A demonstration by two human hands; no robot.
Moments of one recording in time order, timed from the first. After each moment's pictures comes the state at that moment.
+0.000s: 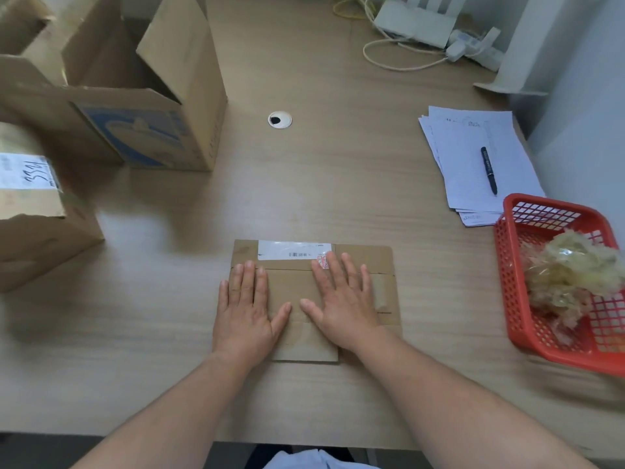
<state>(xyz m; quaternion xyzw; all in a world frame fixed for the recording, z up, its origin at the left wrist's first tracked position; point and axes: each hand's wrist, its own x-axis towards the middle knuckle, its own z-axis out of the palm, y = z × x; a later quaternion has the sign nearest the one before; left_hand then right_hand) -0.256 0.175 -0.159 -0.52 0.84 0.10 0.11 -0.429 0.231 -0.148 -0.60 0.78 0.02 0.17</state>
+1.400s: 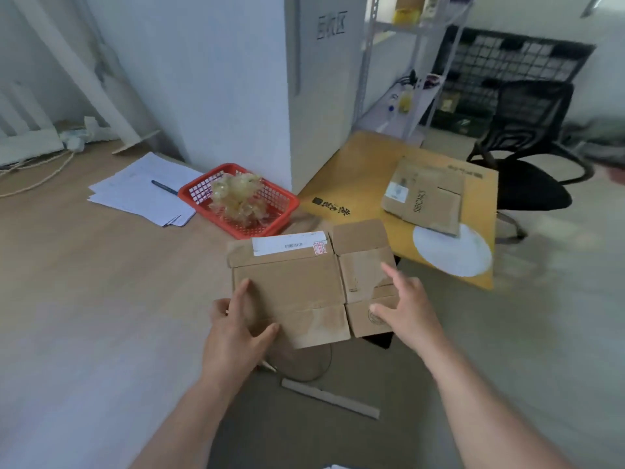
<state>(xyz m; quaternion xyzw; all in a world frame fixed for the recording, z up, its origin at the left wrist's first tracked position) -0.343 0.357 -0.055 -0.12 0.91 0.39 0.01 -0.386 0.643 -0.058 0.05 0.93 -0.36 0.03</state>
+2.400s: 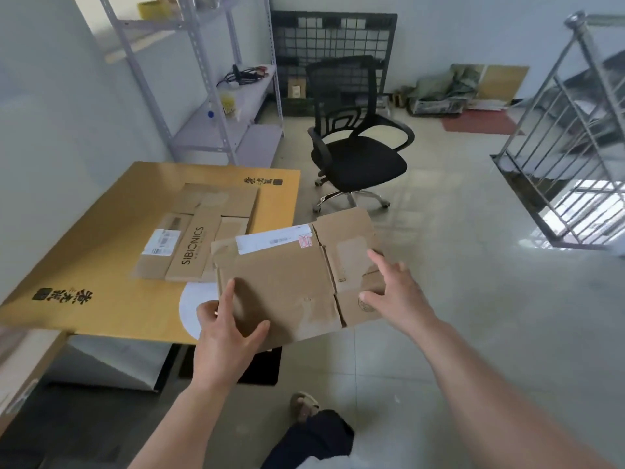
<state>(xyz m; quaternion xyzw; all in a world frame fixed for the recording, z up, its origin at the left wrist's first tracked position) -0.496 0.811 -0.077 0.04 0.93 0.37 0.05 -0.448 1.092 -0.064 0.21 0.93 -0.30 -0.03</state>
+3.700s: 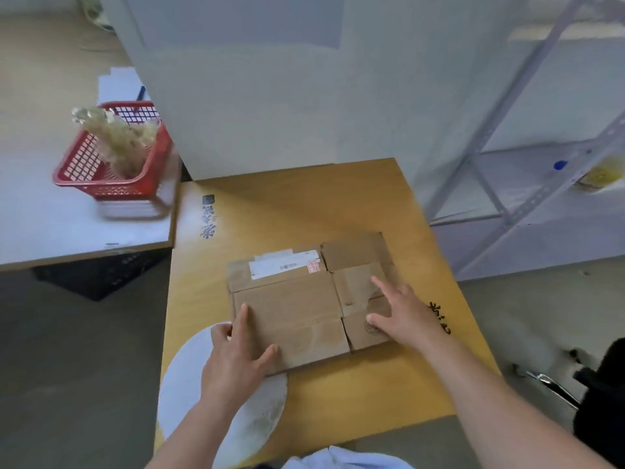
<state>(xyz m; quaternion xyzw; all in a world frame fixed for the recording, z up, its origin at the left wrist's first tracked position) -0.689 0.878 -0.126 -0.56 0.76 0.32 0.05 -0.960 1.004 -0.110 -0.39 0.87 -0.03 0.29</state>
